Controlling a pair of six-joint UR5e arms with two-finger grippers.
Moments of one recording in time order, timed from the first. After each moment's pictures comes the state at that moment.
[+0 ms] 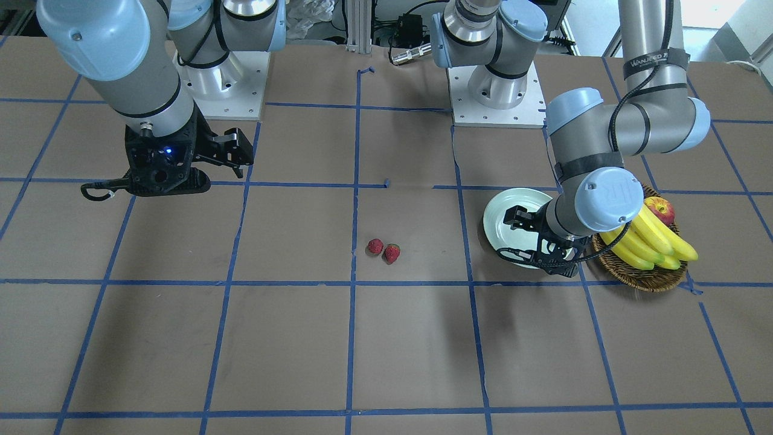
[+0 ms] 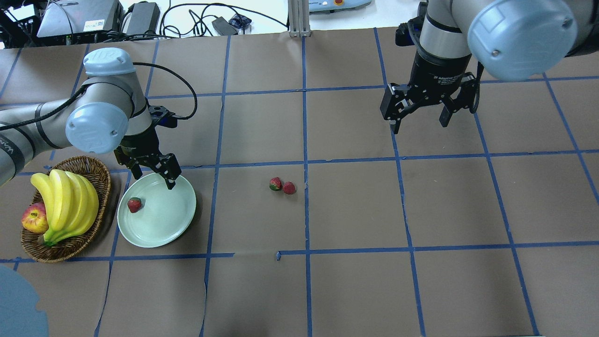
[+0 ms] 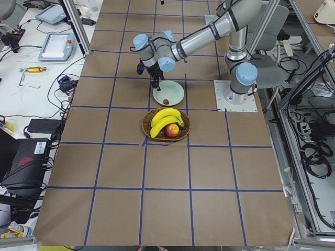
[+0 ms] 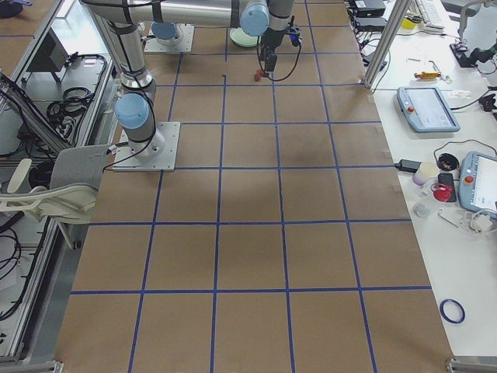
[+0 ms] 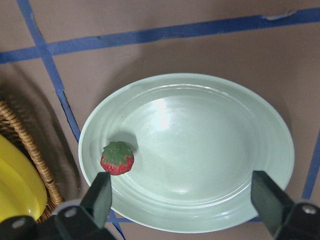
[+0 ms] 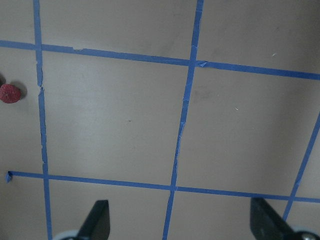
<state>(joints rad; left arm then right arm) -1.41 -1.88 -1.83 -1.33 1.71 0.50 1.62 -1.45 1.55 -1.50 -1.58 -0.06</state>
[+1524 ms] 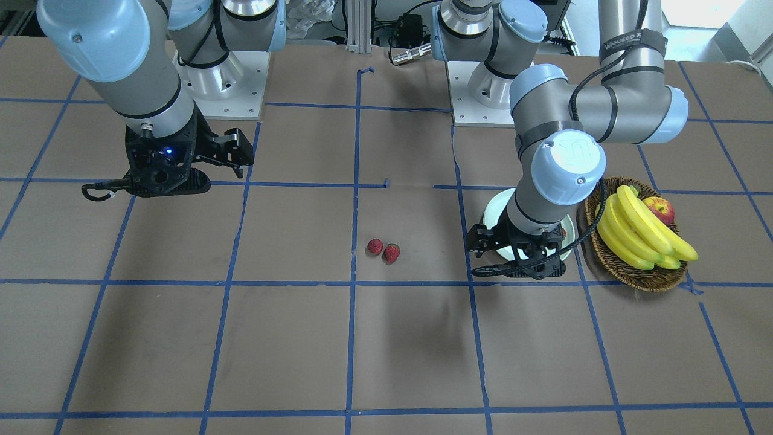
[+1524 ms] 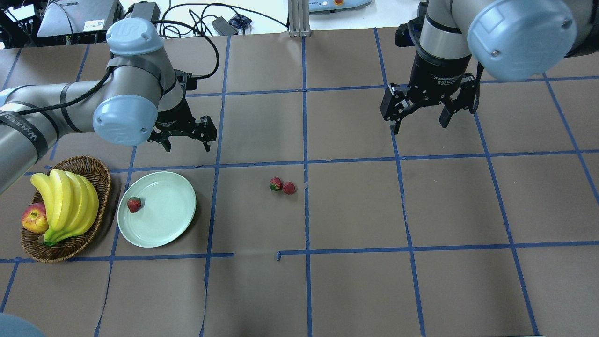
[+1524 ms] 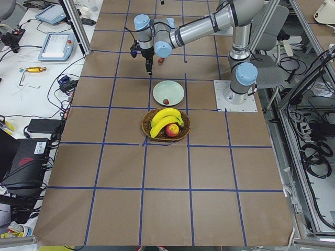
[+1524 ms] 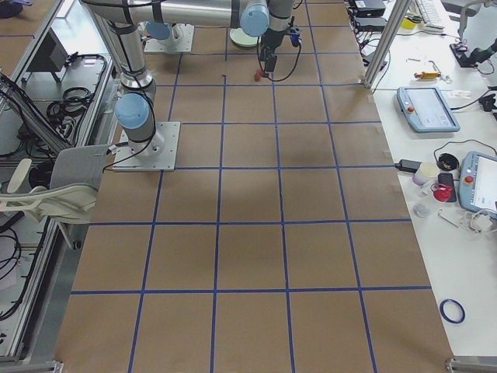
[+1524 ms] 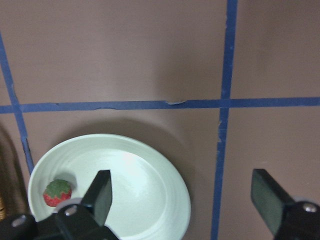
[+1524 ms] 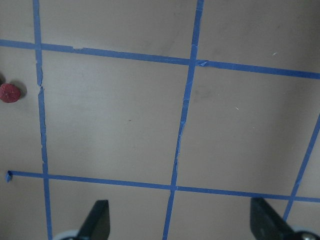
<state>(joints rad) -1.57 -1.85 -1.77 -1.19 1.64 -0.03 1.62 -1.45 1.55 -1.50 -1.58 -0.06</state>
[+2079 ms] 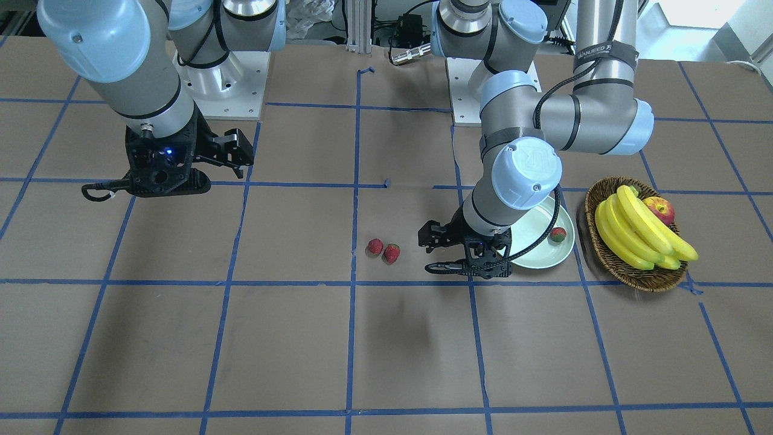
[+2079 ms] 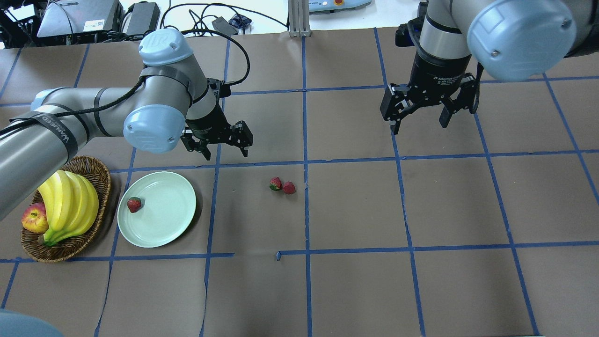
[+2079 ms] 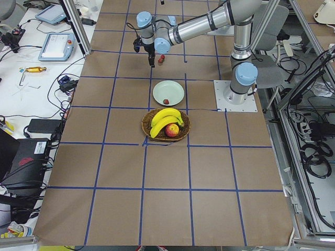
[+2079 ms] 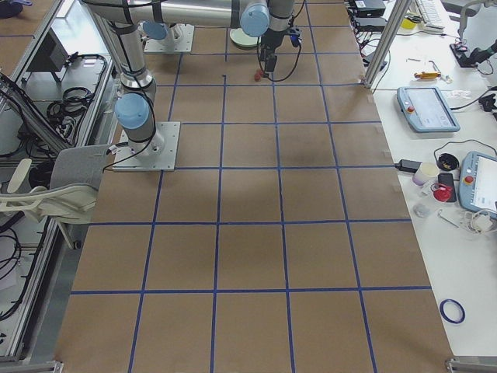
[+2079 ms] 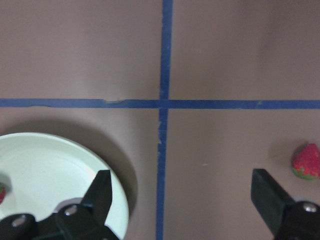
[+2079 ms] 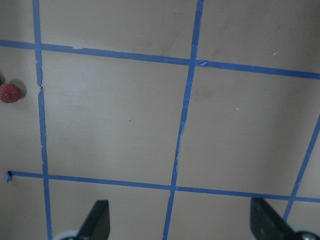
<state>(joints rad) -1.64 -1.89 -1.77 -1.18 1.46 -0.06 1.62 -1.45 1.55 -1.50 -1.58 -0.06</state>
